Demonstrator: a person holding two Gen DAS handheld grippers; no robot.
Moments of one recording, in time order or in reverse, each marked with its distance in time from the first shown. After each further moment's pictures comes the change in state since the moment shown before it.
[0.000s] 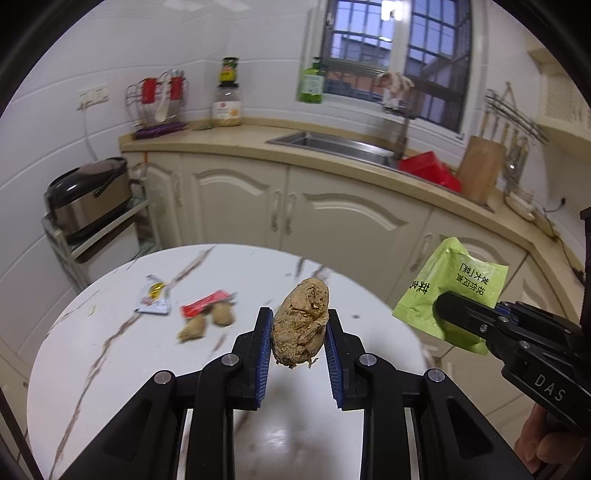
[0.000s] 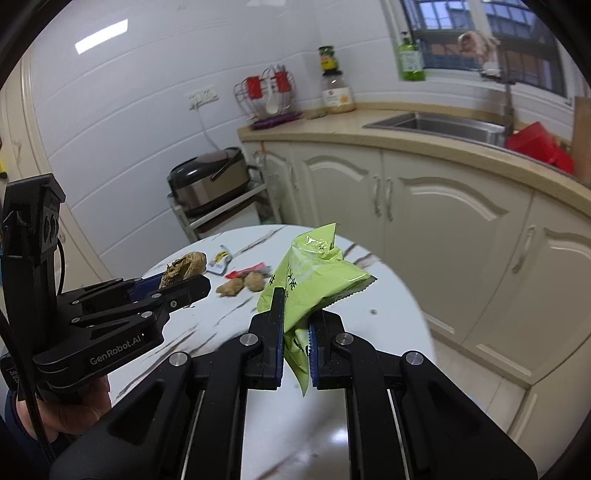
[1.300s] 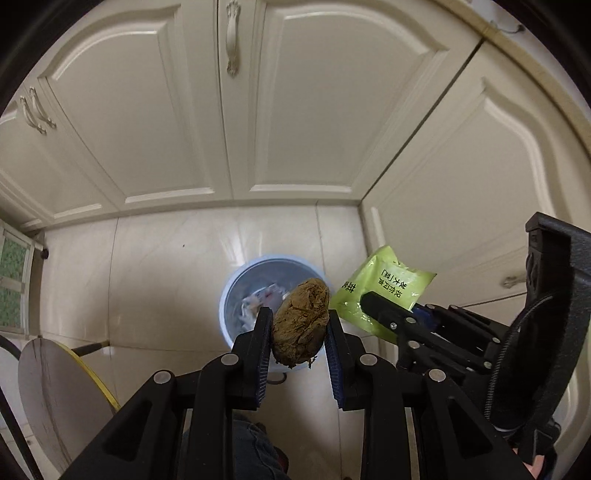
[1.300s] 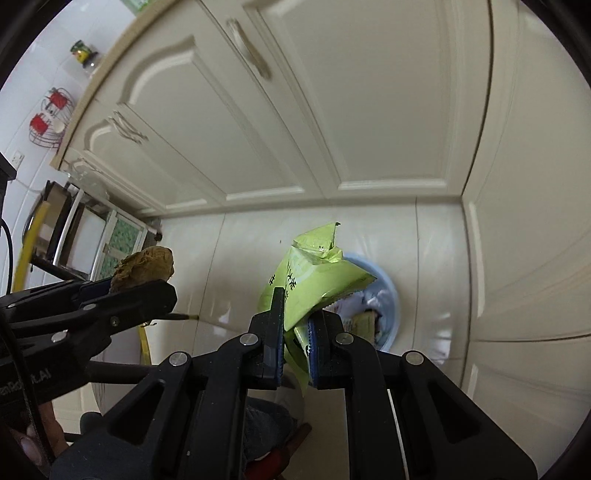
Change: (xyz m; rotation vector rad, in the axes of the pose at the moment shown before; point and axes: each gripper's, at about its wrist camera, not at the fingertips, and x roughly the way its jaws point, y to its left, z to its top) left arm 0.375 -0.261 -0.012 0.307 0.677 -0.239; right arm 0.010 -0.366 -0.225 0.632 0.300 -0.266
